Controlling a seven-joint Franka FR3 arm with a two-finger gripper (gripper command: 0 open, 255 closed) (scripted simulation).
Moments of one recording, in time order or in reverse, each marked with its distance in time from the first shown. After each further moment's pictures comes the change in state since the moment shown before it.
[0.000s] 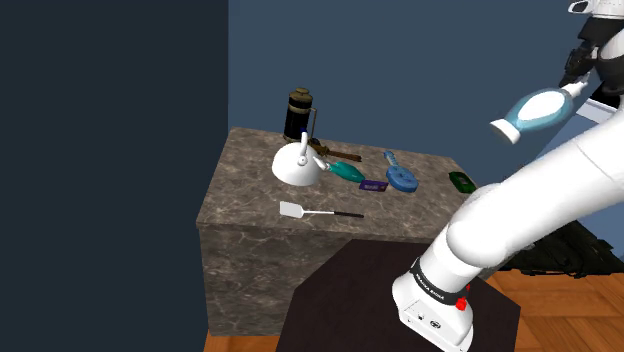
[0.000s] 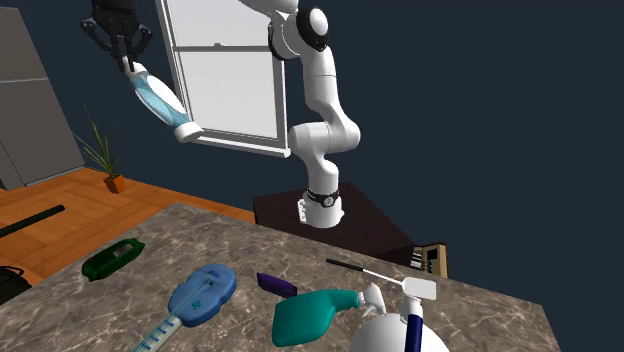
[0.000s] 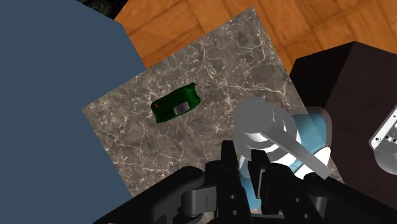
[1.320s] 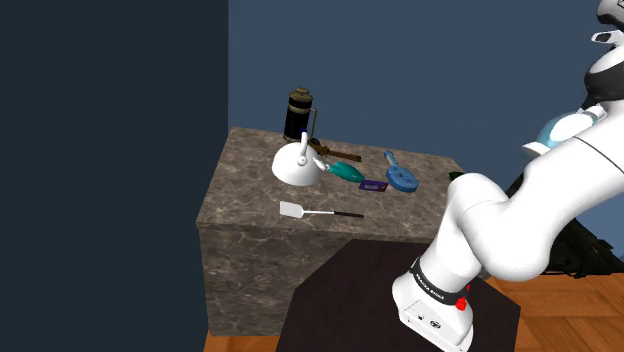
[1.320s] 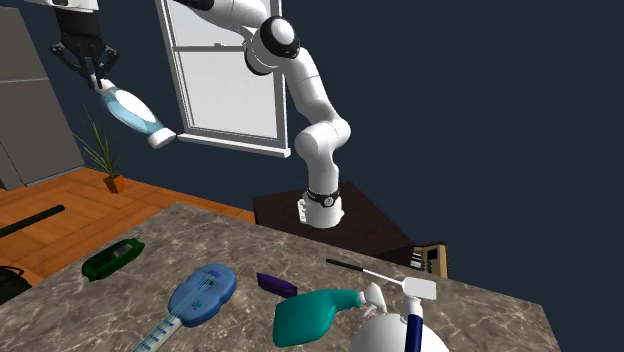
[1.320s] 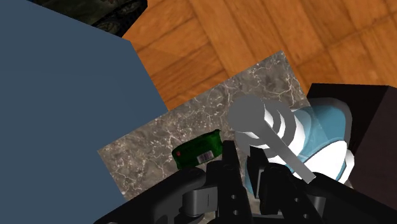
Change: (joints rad) arm 0.685 -0.119 -0.764 0.283 -0.123 0.047 -0.160
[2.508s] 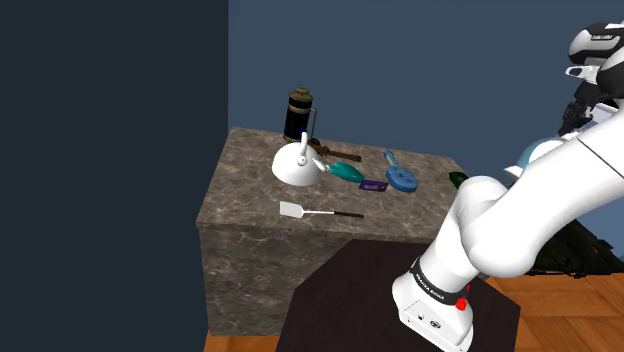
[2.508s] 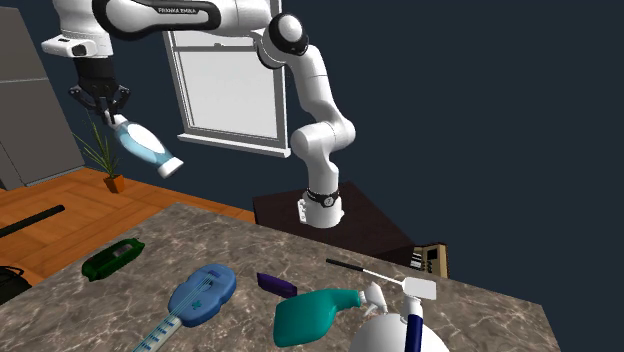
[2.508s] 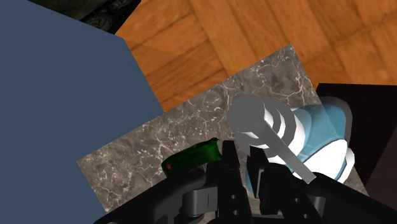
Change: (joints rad) arm -0.271 0.074 0.109 -0.396 0.078 0.299 0.033
